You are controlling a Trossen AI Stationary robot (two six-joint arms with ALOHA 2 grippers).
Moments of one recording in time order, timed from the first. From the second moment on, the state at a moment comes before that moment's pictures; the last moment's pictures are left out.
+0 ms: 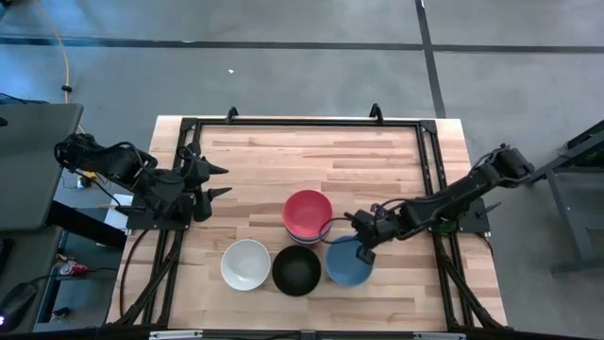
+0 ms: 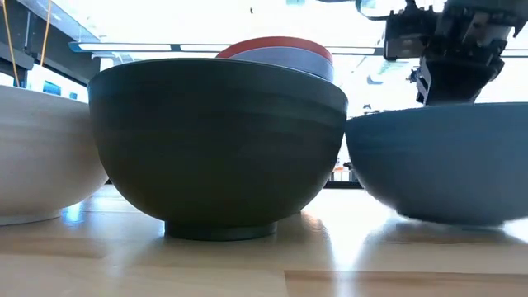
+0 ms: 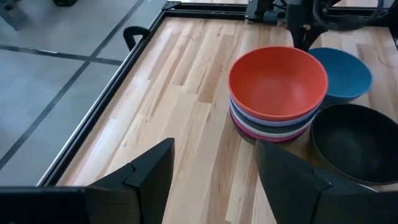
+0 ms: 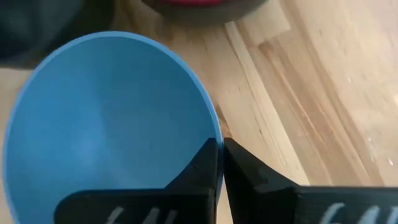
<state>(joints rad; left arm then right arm) -0.31 0.86 1.14 -1.02 -0.63 -0.36 0.41 1.40 0.83 -0.51 0.18 0.79</state>
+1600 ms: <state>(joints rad) -0.31 0.89 1.03 -1.03 -0.64 -0.40 0.01 1.69 1.81 -1.13 0.02 0.34</state>
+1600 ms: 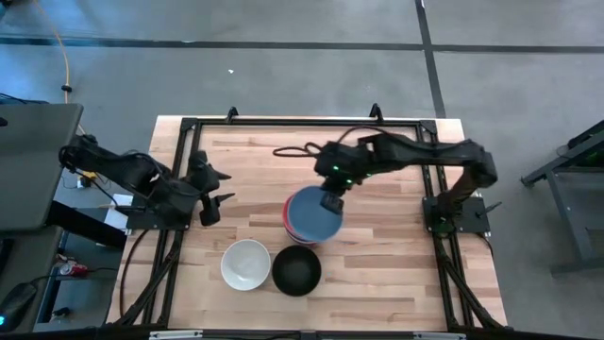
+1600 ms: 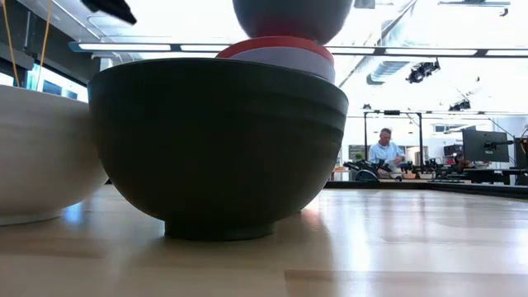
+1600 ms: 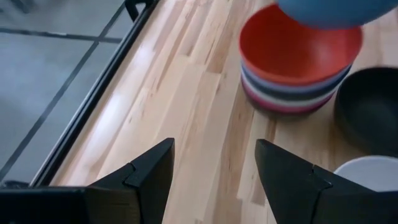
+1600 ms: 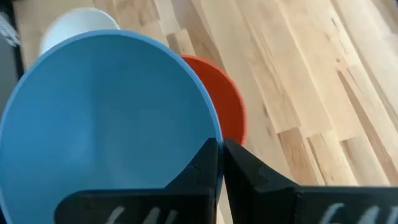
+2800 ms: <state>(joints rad) -0.31 0.80 0.96 -1.02 -0.65 -0.41 -0.12 1.85 1.82 -1.09 -0.18 0.23</state>
